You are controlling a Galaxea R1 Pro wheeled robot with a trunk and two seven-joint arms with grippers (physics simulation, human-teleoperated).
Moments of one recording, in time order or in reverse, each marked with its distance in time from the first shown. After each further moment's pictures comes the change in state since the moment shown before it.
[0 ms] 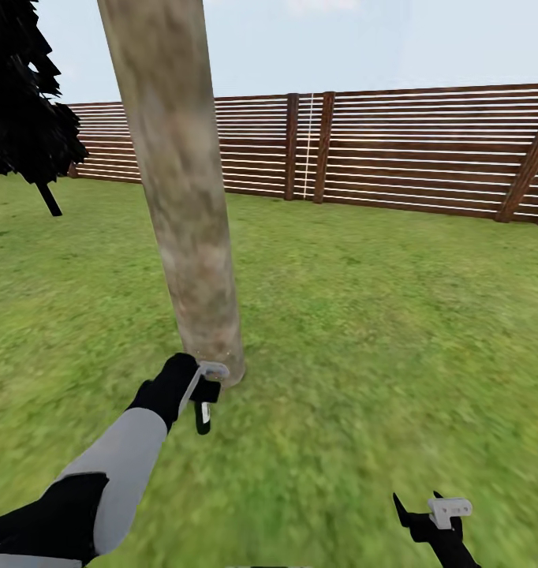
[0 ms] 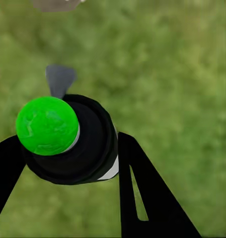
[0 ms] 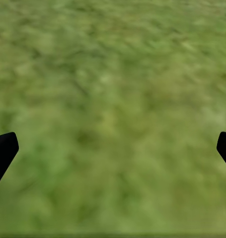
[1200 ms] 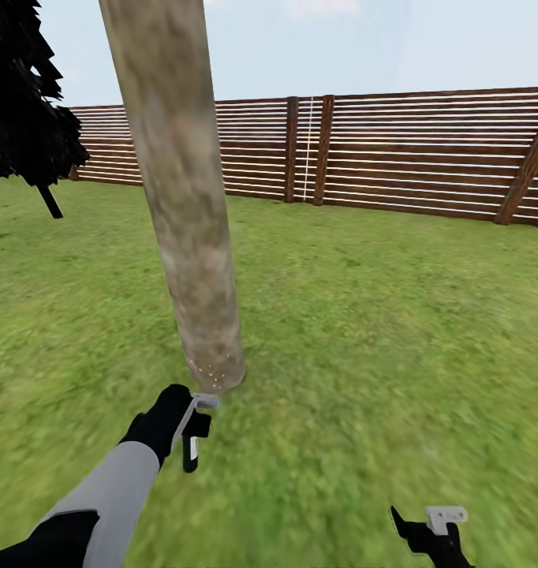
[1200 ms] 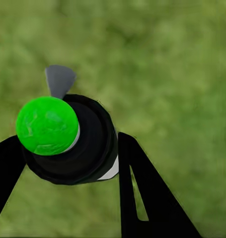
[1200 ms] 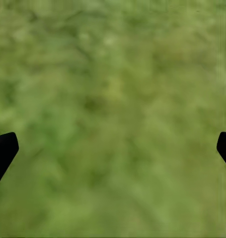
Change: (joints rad) left arm 0.129 0.020 0.010 -0.008 -0.005 -0.008 0.041; right arm 0.000 0.013 -0.004 -0.008 0.011 0.160 0.000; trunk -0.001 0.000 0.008
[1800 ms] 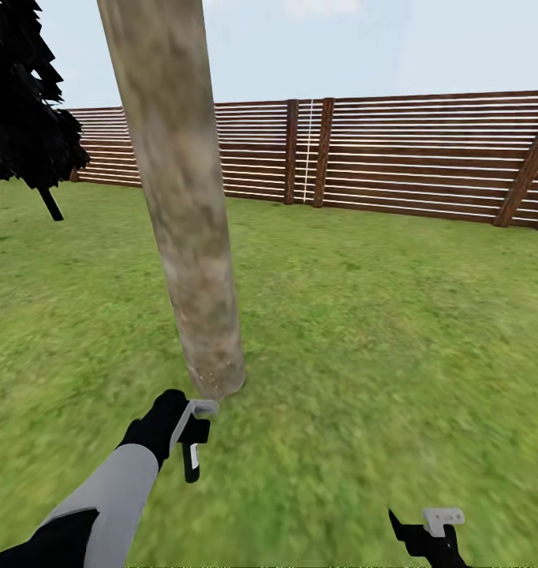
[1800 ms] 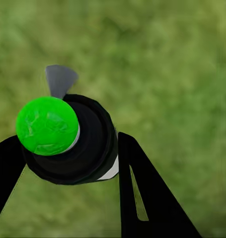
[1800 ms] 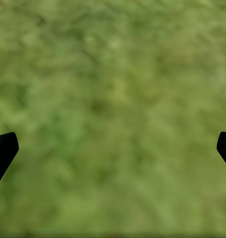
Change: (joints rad) left arm 0.001 -0.007 0.108 0.039 -0.003 -0.011 0.014; right arm 0.000 0.005 0.004 0.004 0.007 0.033 0.000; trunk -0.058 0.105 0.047
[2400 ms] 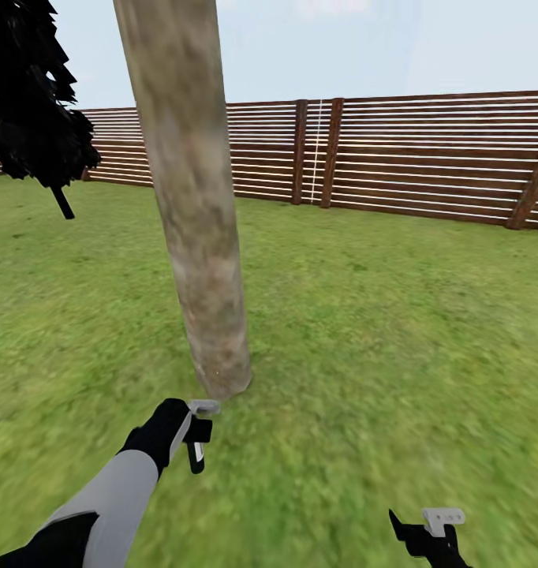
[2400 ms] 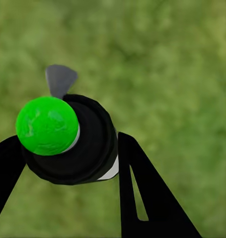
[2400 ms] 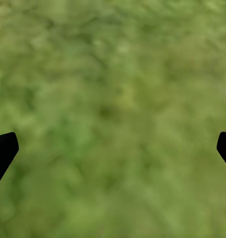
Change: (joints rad) left arm 0.013 0.002 0.007 0.047 0.004 -0.174 0.004; right arm 0.000 0.000 0.000 0.000 -0.004 0.000 0.000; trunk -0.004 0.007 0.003
